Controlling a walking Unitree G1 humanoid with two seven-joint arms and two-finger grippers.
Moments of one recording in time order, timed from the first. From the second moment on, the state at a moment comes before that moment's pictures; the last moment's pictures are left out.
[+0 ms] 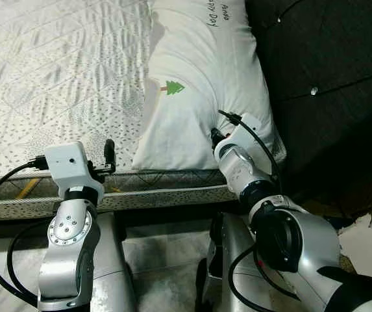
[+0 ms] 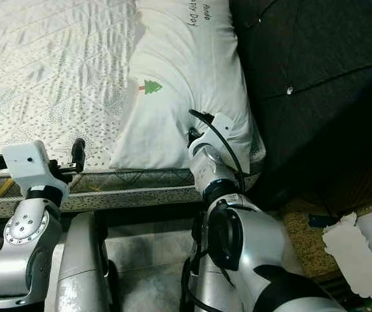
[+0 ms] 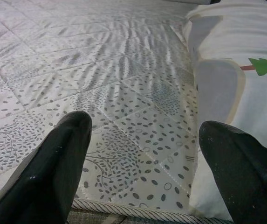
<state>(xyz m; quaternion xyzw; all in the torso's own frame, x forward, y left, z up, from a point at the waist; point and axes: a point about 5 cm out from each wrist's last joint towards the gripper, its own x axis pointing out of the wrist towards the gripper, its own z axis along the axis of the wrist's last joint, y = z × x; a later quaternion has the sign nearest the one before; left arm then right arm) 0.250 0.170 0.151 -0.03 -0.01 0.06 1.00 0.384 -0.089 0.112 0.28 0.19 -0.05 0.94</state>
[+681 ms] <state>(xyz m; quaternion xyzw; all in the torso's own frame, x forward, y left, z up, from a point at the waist) 0.256 0.174 0.149 -0.03 -0.02 0.08 1.00 0.397 -0.187 0.142 0.24 0.09 -0.14 0.96</state>
